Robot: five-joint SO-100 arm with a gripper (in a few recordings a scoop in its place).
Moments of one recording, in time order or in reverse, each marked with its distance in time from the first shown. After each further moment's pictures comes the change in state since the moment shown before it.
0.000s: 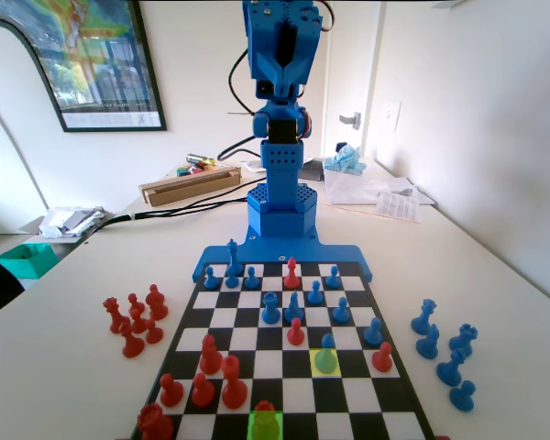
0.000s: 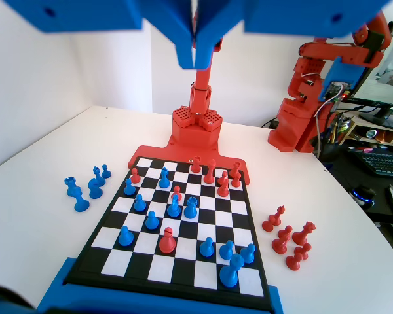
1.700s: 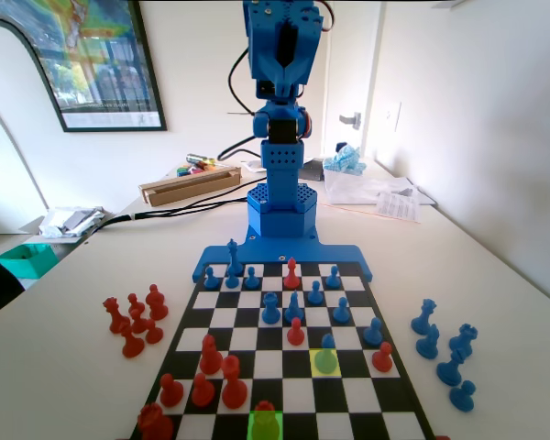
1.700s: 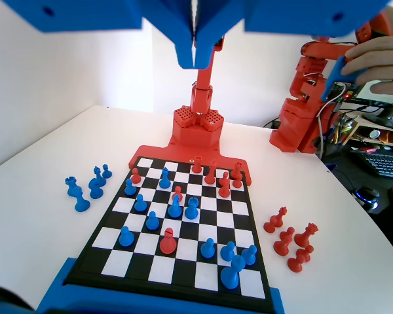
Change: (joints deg) arm -0.7 0.0 0.0 0.0 0.0
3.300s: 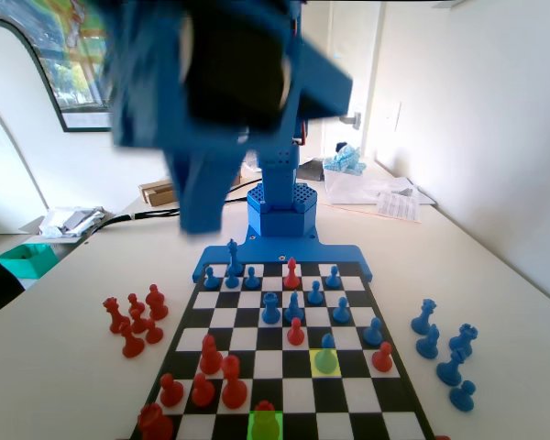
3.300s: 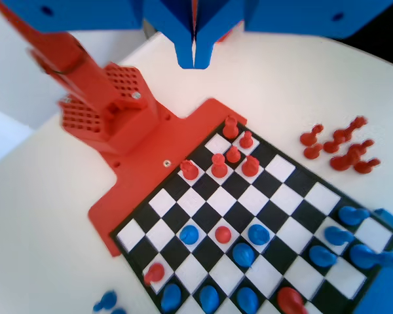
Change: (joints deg) arm 8.4 -97.7 -60.2 -9.4 47.6
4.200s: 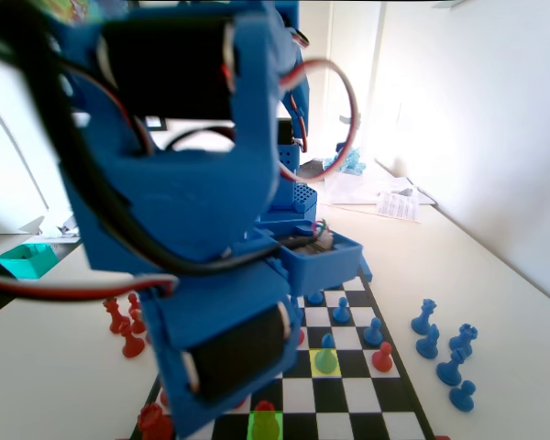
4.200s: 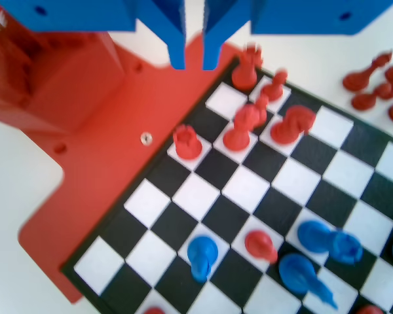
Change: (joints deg) arm -1.8 -23.6 -6.6 -8.8 7.5
